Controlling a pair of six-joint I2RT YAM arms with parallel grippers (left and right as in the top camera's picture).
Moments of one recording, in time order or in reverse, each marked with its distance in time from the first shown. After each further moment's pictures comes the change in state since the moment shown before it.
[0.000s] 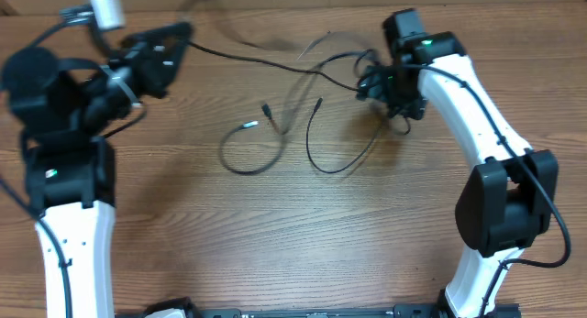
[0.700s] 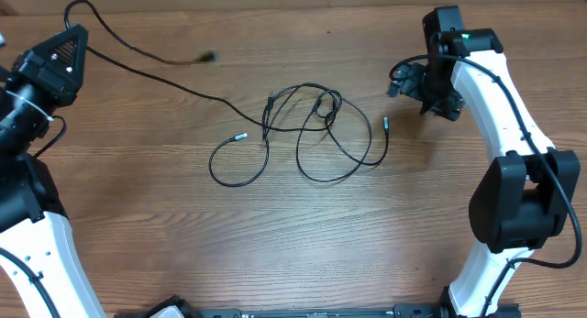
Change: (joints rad) left arm 0.345 -0.006 0.000 0.040 0.108 -0.109; right arm -0.111 0.000 -0.005 -0.013 -0.108 -0.146
